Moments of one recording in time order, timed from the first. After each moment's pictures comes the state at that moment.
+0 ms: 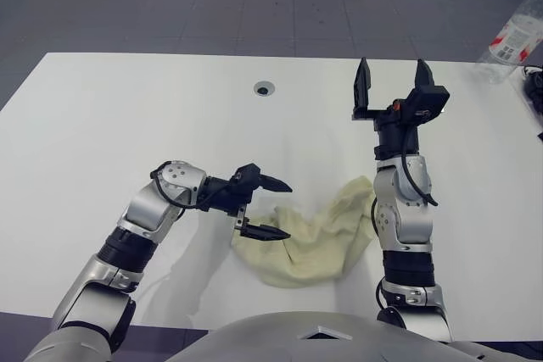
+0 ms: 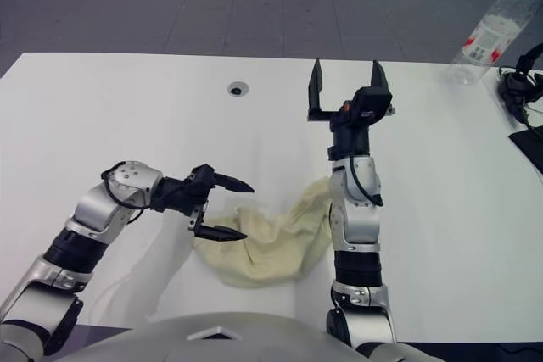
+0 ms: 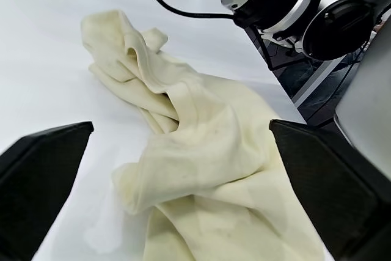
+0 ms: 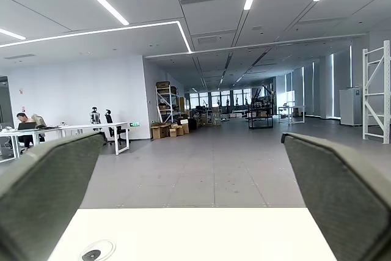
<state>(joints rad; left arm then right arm) -0.31 0.55 -0.38 -0.01 -0.41 0.38 -1.32 -0.20 -0.01 -0.06 -0.12 0.12 -0.13 0.05</state>
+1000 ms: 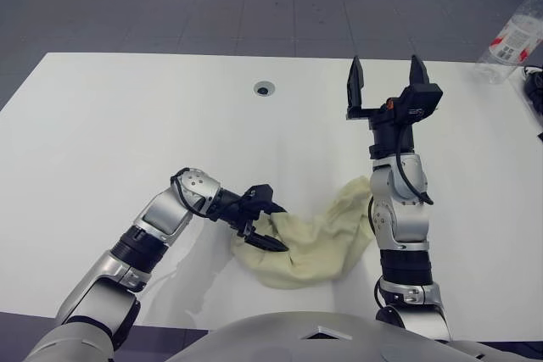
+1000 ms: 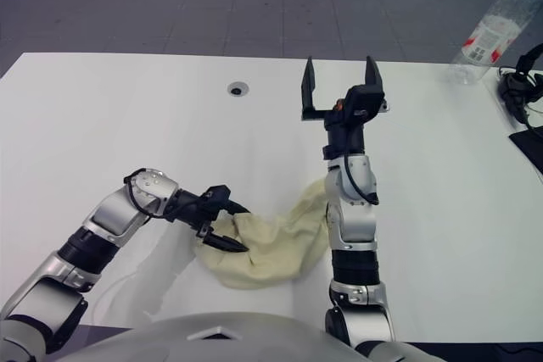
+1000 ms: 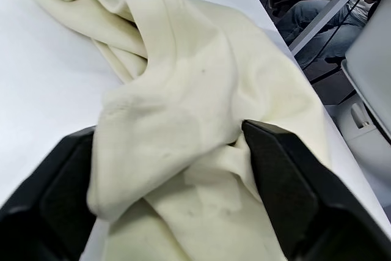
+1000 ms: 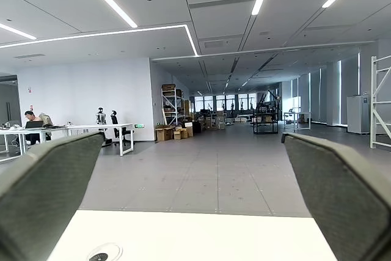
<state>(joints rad) -0.33 0.54 -0.50 0.02 -0.28 0.40 -1.37 -0.21 0.00 -0.03 -0.13 0.11 -0.14 0.05</state>
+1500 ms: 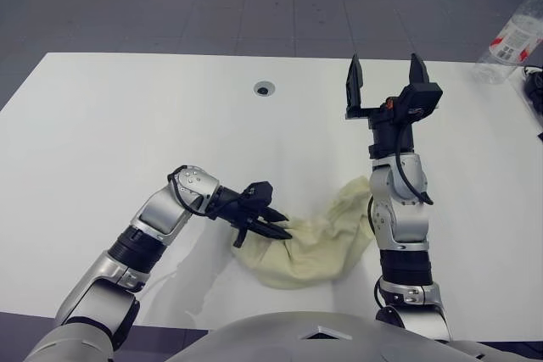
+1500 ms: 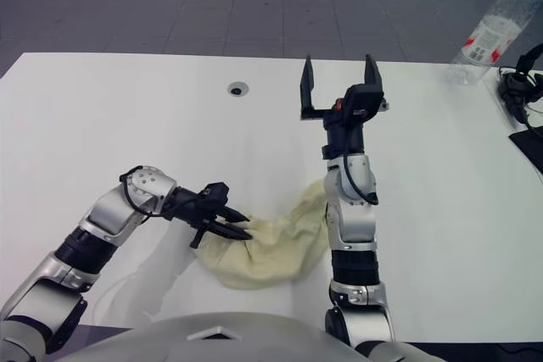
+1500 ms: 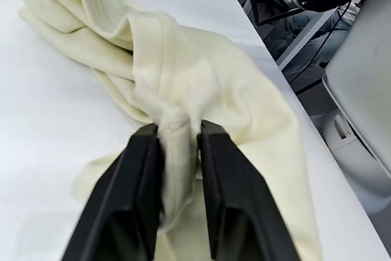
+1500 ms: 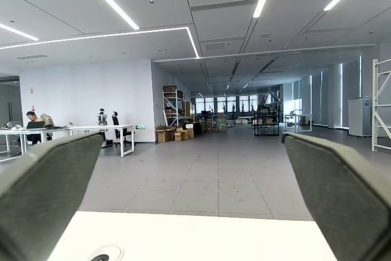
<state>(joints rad) -0.33 0.55 -0.46 -0.03 -0.32 0.41 -1.39 -0.21 0.00 -0.03 -0.13 0.10 -0.14 0.05</state>
